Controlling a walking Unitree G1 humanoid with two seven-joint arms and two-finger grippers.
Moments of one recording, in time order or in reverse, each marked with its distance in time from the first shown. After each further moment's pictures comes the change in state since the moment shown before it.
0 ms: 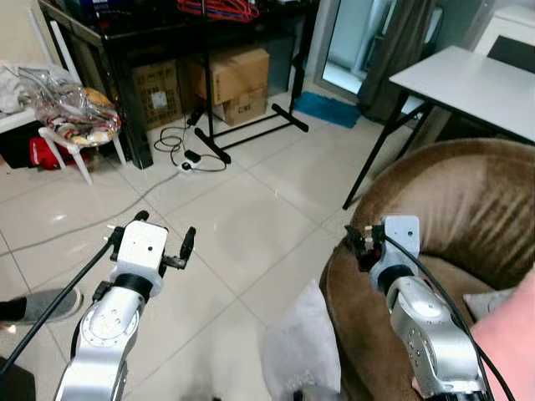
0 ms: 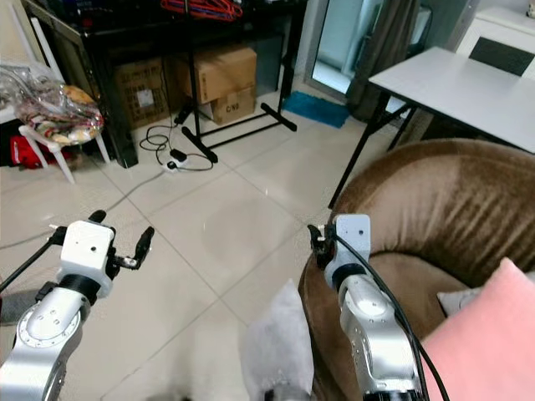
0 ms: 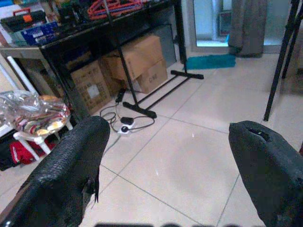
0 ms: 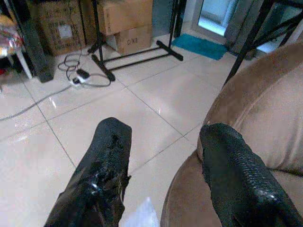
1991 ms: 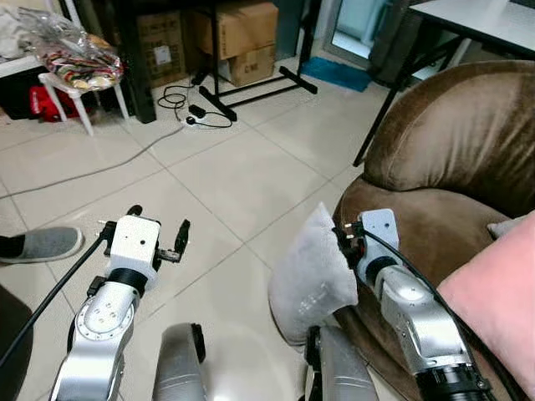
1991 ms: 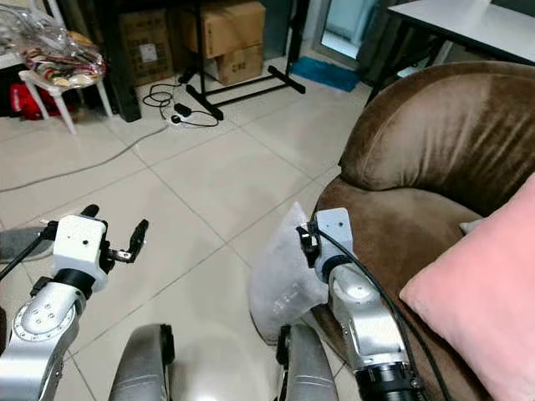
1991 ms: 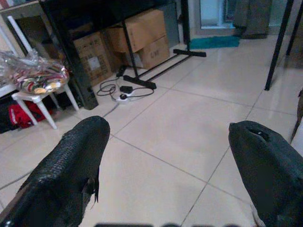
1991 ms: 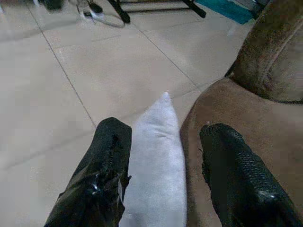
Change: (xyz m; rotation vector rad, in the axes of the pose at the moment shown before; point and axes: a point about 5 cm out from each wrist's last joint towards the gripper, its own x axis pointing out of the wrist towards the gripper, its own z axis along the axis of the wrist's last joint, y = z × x) left arm 0.003 0.006 0.001 -0.024 -0.012 0.020; right arm 0.018 0.003 -0.004 -0.145 0.083 0.036
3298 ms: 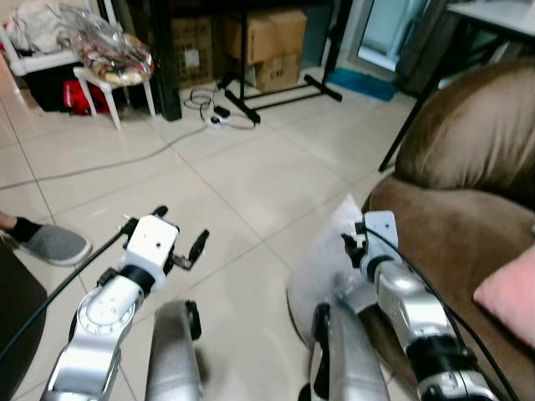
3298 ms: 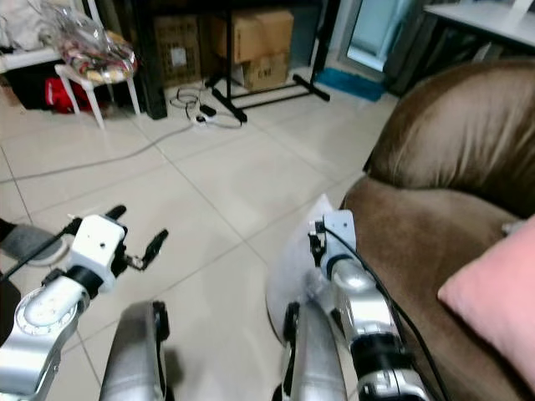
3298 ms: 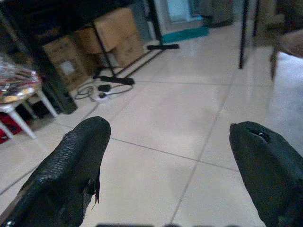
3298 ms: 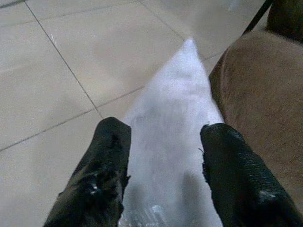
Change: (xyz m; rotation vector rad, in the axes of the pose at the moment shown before) left arm 0.003 -0.006 -0.003 0.080 0.013 -0.237; right arm 0.034 -0.009 -0.022 0.070 0.122 -0.082
